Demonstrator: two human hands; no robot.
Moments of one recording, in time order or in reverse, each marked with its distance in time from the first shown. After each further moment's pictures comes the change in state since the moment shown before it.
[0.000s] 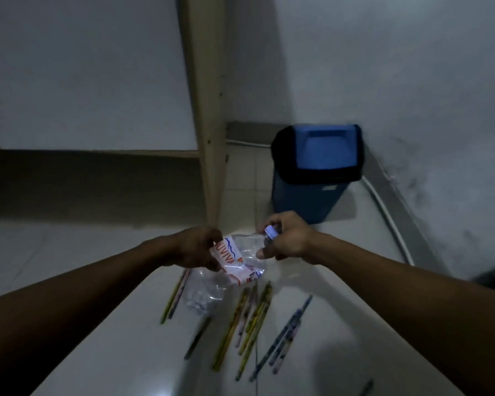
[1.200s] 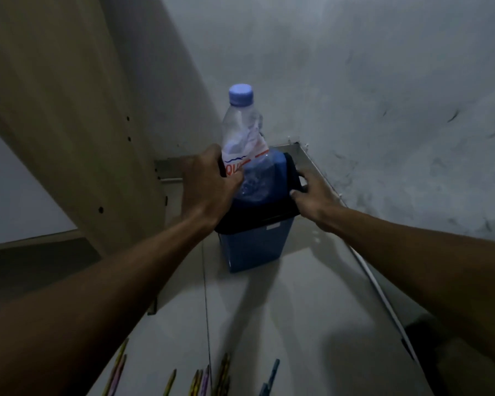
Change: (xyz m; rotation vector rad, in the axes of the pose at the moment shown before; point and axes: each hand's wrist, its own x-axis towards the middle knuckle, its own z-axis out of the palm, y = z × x) left_hand 0.147 0.186 -0.074 -0.246 1.031 0.420; right_hand 0.098 0.059 -0.198 0.157 0.683 -0.113
